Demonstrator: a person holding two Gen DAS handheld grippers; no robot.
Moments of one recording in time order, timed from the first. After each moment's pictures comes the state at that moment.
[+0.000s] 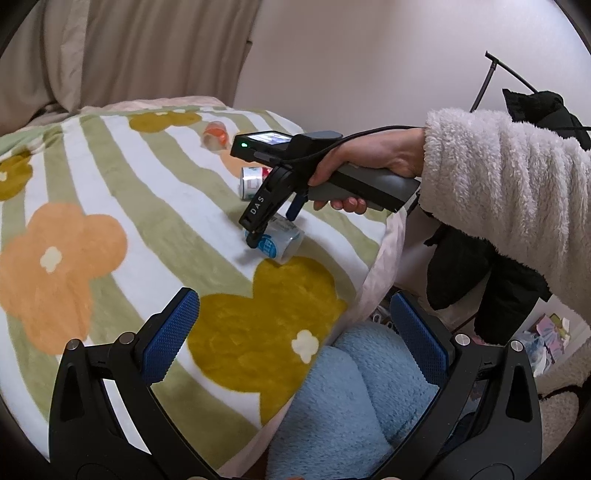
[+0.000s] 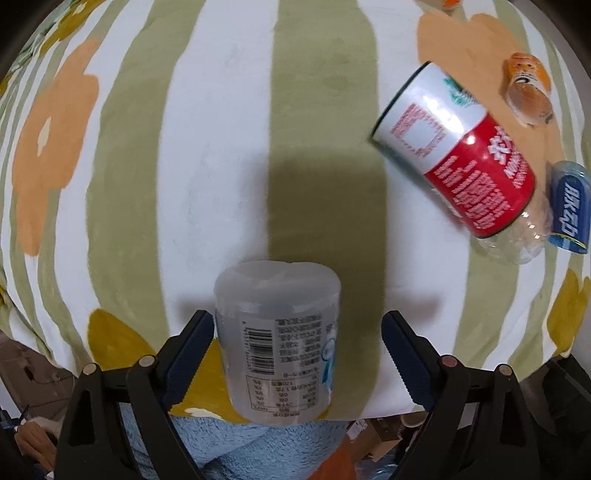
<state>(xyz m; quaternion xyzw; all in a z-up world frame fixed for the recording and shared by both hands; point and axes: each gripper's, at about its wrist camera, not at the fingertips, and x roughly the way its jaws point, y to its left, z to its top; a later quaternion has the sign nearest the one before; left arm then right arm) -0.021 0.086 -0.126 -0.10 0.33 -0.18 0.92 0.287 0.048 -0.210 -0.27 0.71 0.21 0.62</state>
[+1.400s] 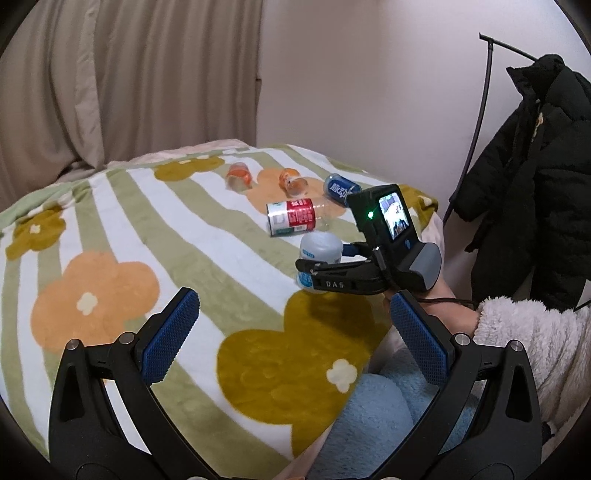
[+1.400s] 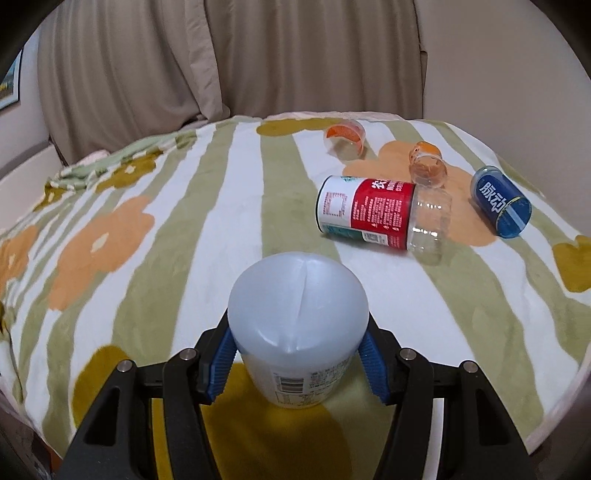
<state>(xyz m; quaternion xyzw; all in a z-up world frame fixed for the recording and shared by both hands) -0.027 0.058 -0.120 -0.01 0.26 -0.11 0.96 0.176 -0.058 -0.217 -0.09 0.34 0.26 0.90</state>
